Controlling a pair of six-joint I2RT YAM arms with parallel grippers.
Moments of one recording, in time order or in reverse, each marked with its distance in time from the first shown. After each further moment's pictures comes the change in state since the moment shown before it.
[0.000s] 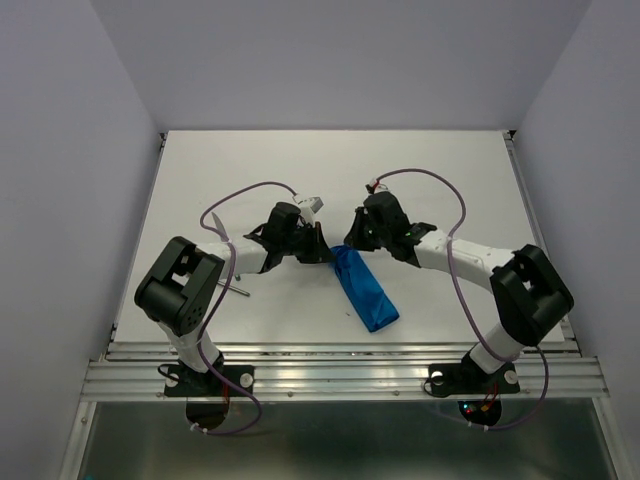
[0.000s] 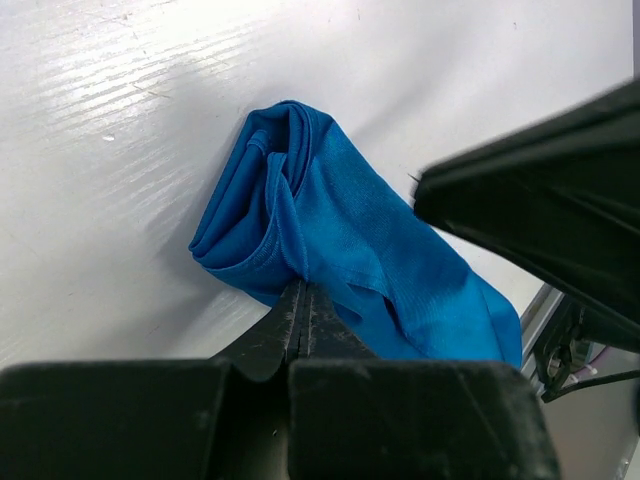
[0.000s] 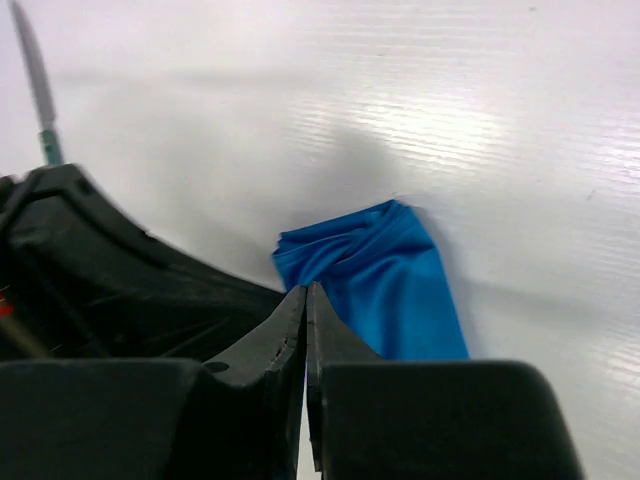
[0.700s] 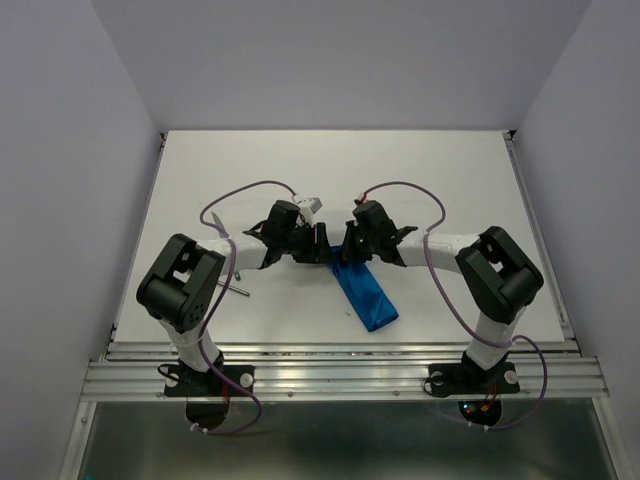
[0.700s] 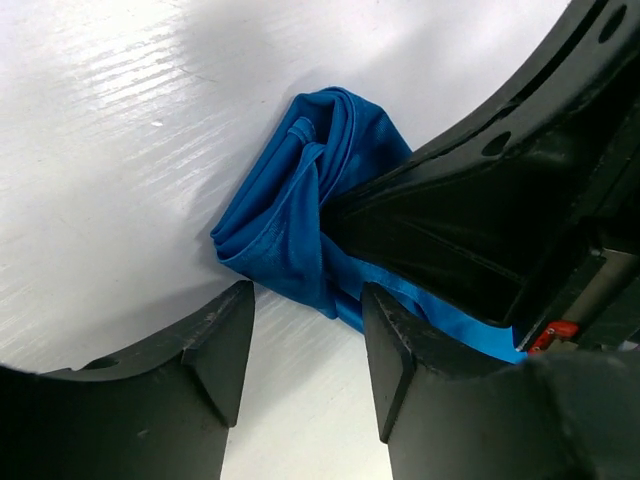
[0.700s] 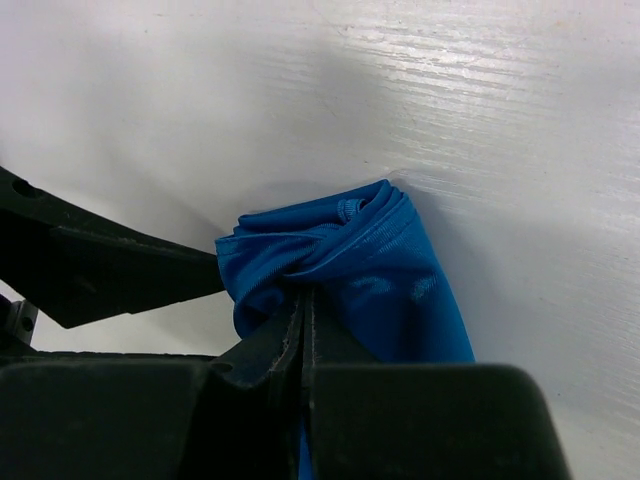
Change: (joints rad) left arm 0.019 0.020 0.030 -0.085 -0.010 0.061; right arm -0.008 0.215 0.006 0.068 -0.120 0.034
